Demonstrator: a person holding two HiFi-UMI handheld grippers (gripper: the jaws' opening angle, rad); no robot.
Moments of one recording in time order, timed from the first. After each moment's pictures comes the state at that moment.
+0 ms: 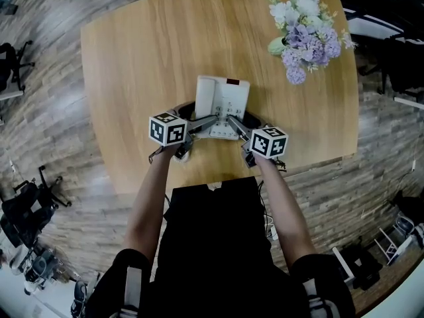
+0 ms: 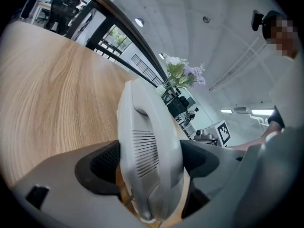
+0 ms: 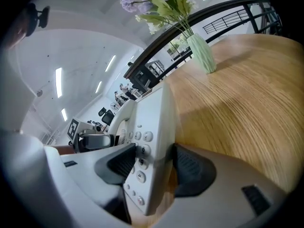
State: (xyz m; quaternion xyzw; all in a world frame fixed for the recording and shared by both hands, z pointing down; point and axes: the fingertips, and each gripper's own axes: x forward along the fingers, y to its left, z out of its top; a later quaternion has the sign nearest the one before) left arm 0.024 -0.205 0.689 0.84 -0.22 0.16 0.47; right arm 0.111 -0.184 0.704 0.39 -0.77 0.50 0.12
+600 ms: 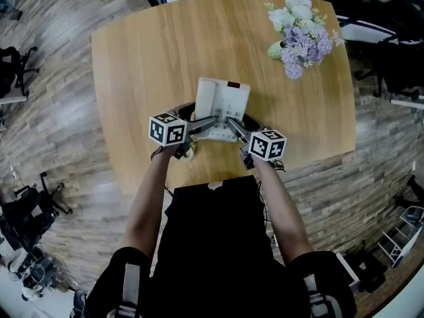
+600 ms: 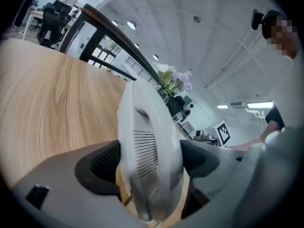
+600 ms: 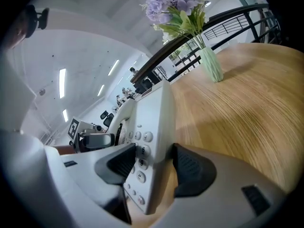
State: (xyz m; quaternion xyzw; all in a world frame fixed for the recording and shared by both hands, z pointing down) left arm 0.005 -0.199 0.650 0.86 -0.22 0.16 0.44; right arm 0.090 -0.175 0.669 0.41 -0.77 0.48 0.09
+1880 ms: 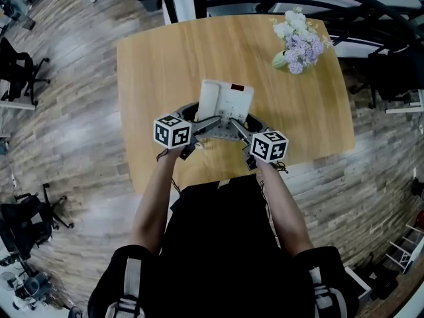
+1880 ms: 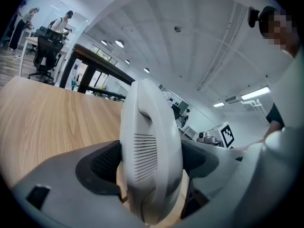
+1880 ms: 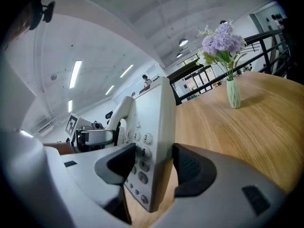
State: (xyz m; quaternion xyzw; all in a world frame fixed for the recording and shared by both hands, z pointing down) left arm -0.050 -0.178 0.557 0.90 -0.24 0.11 0.35; right arm 0.034 -0.153 0.579 0.43 -0.82 0.38 0.08
